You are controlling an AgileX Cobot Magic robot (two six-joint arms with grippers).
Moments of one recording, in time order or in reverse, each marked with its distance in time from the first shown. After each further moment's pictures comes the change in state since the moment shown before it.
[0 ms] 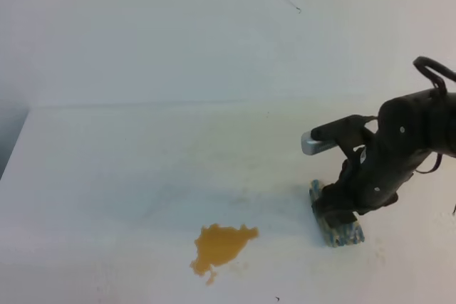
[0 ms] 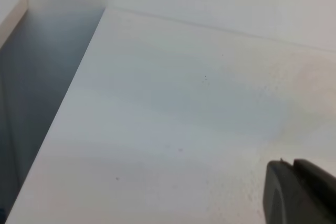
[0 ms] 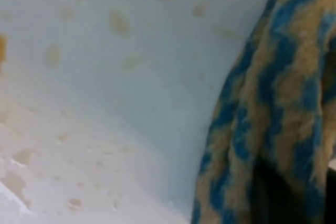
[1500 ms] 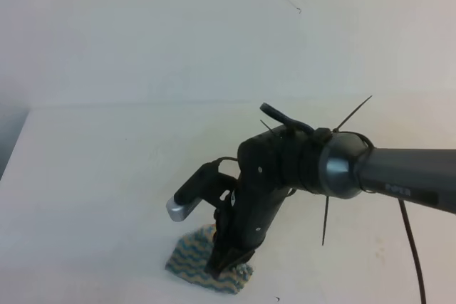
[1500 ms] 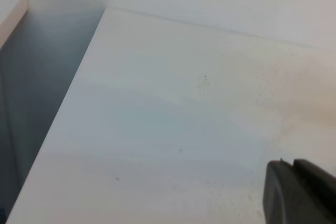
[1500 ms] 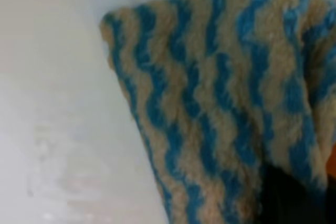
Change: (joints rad) left arm 0.000 0.002 -0.006 0.000 0.000 0.000; right arm 0.325 0.266 -0.309 0.189 0.102 -0.322
